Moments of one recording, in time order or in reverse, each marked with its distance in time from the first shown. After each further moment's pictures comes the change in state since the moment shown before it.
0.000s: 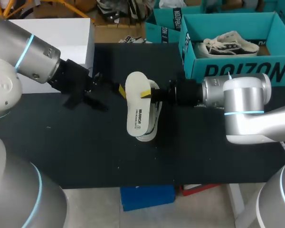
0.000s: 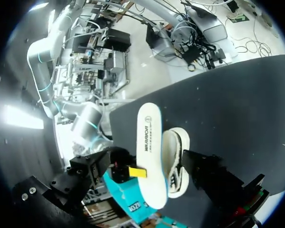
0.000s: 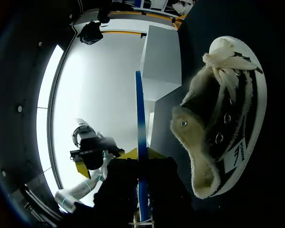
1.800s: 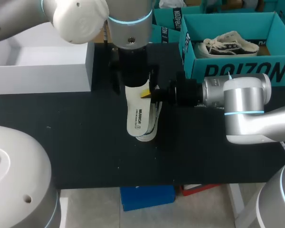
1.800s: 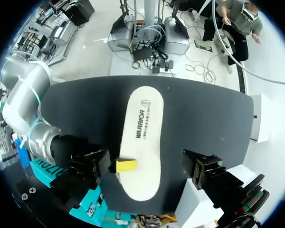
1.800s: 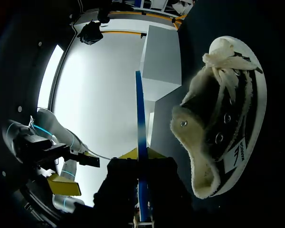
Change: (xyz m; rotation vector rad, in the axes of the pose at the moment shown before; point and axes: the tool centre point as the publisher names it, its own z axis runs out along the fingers) left arm -0.043 0.026 0.034 -0.066 0.881 -0.176; right arm 0.000 0.000 0.000 0.000 0.000 0.000
